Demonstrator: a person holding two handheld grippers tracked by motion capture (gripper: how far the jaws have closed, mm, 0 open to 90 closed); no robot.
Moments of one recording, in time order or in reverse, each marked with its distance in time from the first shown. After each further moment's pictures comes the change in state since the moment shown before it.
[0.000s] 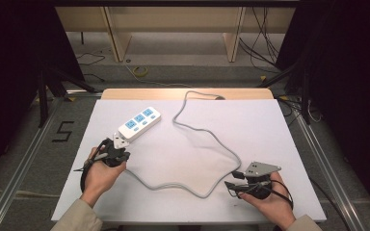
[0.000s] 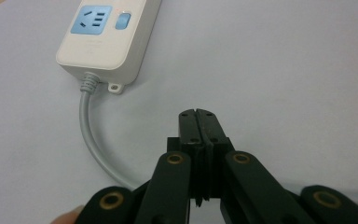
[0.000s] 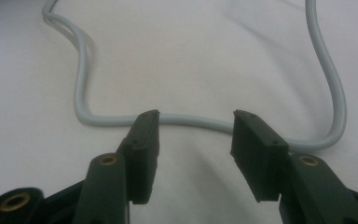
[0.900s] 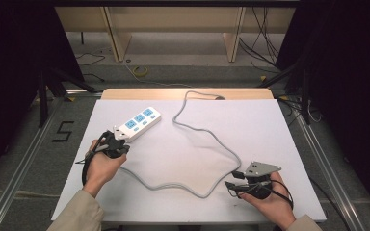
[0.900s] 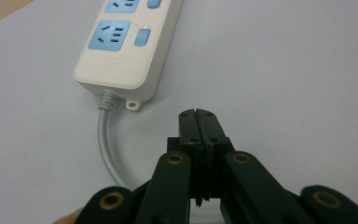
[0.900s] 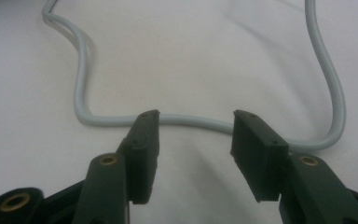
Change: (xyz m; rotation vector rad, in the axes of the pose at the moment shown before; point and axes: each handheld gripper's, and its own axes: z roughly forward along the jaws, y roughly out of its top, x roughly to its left) left arm 0.015 0.017 0.009 0.008 0.019 -0.007; right arm 0.000 0.000 0.000 -0.001 0.000 0.000
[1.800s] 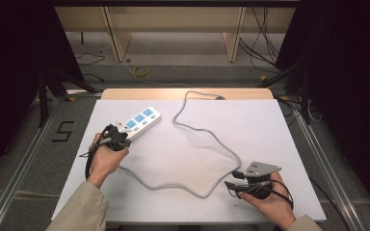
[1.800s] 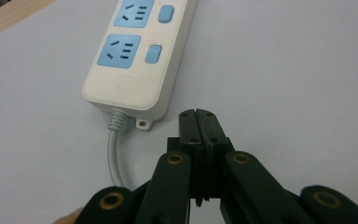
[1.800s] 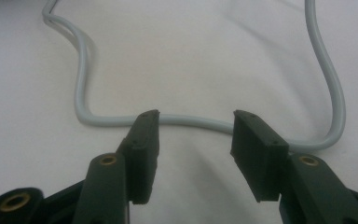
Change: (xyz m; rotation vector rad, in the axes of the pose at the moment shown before) left arm 0.006 0.015 0.012 0.009 0.013 -0.002; right arm 0.000 0.000 0.000 -0.002 -0.001 0.000
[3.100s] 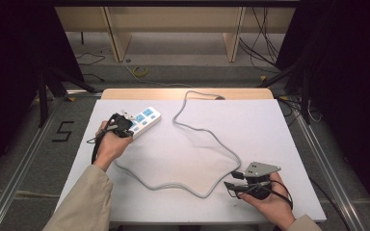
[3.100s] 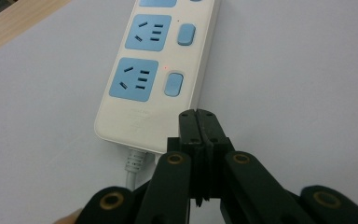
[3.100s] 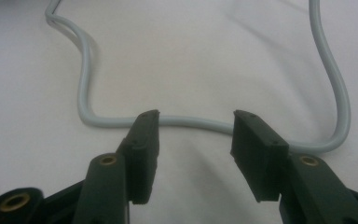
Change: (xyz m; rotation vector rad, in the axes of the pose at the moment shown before) left arm 0.017 0.031 0.029 0.064 0.006 0.022; right arm 0.001 0.000 0.001 -0.003 0.006 -0.002
